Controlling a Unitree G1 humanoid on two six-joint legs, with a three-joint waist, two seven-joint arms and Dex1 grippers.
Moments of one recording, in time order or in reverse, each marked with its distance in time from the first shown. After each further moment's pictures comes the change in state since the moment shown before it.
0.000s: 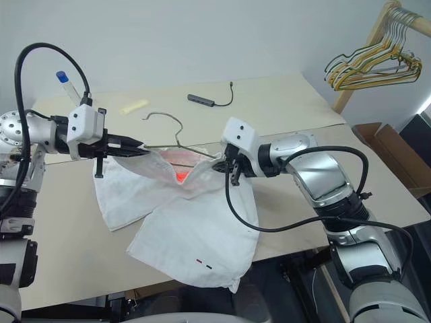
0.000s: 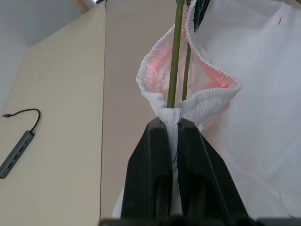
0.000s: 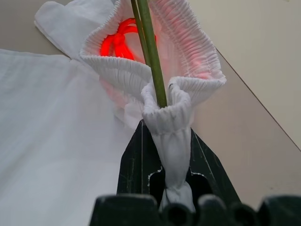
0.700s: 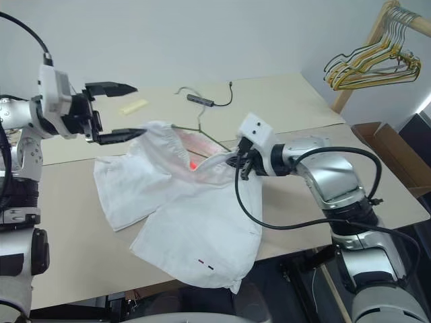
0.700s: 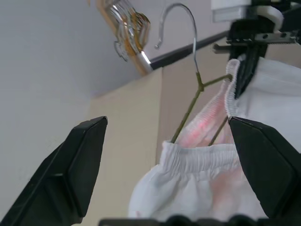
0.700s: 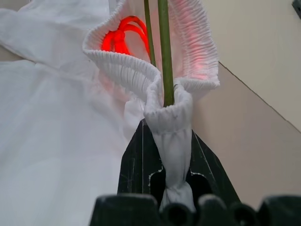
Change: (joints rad) left arm -0.066 -0.078 0.177 0.033 -0.143 0.056 0.127; right arm 0.087 -0.042 -0.166 -0.041 0.030 0.173 -0.119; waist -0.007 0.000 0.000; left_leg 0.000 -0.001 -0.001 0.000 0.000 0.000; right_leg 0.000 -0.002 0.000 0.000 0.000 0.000
